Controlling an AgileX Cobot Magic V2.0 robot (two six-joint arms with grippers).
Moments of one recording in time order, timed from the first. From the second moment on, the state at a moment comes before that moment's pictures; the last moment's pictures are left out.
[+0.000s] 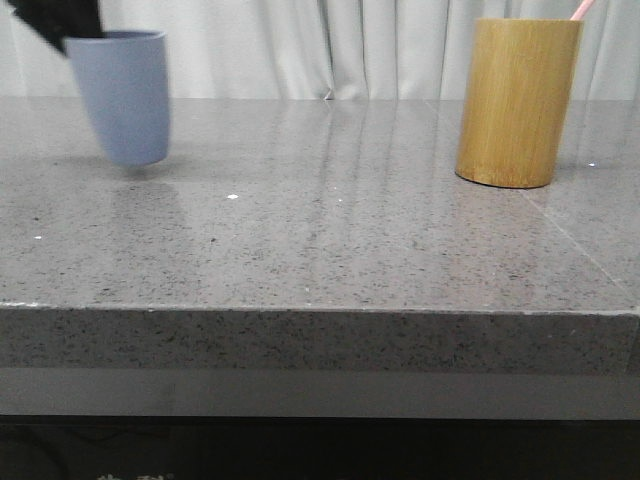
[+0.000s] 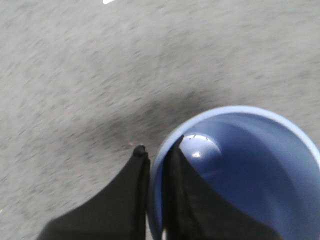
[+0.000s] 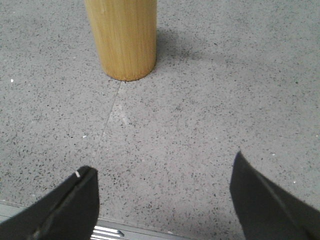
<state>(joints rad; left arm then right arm) -0.27 1.83 -1.81 -0.03 1.09 0.07 0.04 0.63 -0.71 0.13 0.73 -0.09</state>
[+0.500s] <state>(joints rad) -0.53 2.03 -2.16 -0.05 1.17 0.07 0.04 0.64 -0.71 0.13 0.73 -0.09</state>
